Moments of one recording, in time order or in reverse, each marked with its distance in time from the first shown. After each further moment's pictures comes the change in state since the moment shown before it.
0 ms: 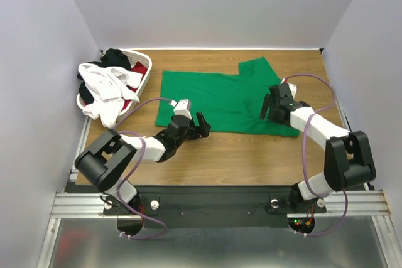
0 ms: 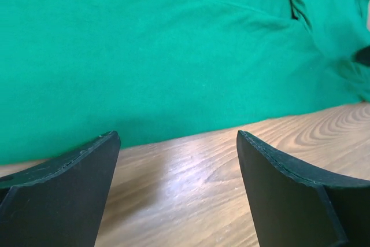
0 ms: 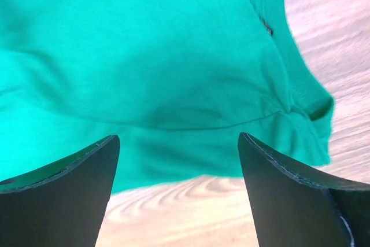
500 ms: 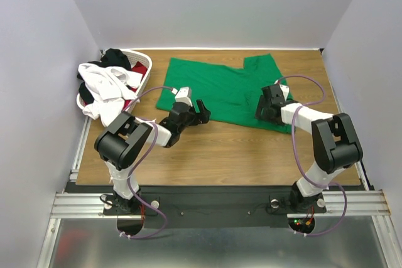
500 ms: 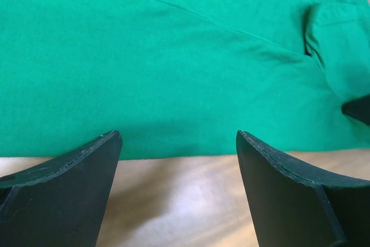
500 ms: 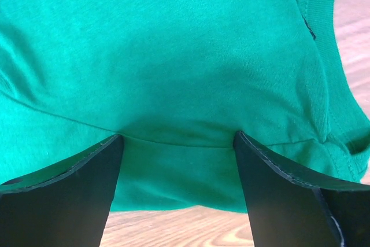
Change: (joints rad) left arm 0.138 0.219 0.191 0.086 0.079 0.085; right arm 0.014 0.146 0.040 0.119 -0.017 0.025
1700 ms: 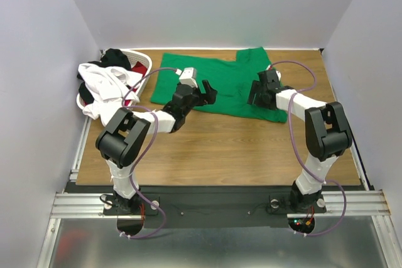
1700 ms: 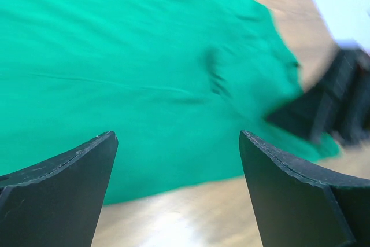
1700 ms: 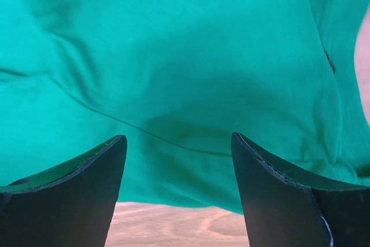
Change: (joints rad) left arm -0.023 0.003 0.221 -0.040 0.007 0.051; right arm -0.002 0.145 0.257 0.009 -0.132 -0.051
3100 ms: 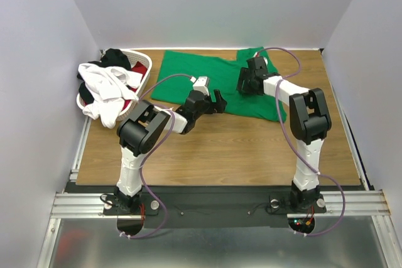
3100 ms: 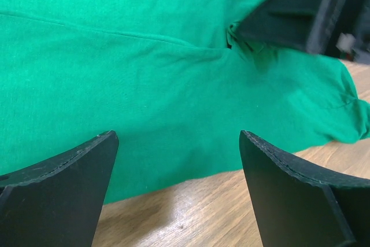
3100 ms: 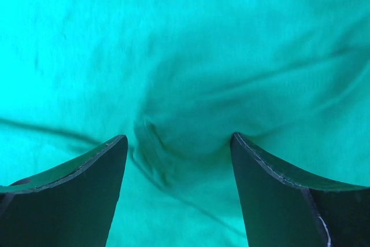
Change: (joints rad) left arm -0.034 0.239 0.100 0.029 0.050 -0.006; right arm 0.030 0.257 0.307 -0.014 -0.046 -0.012
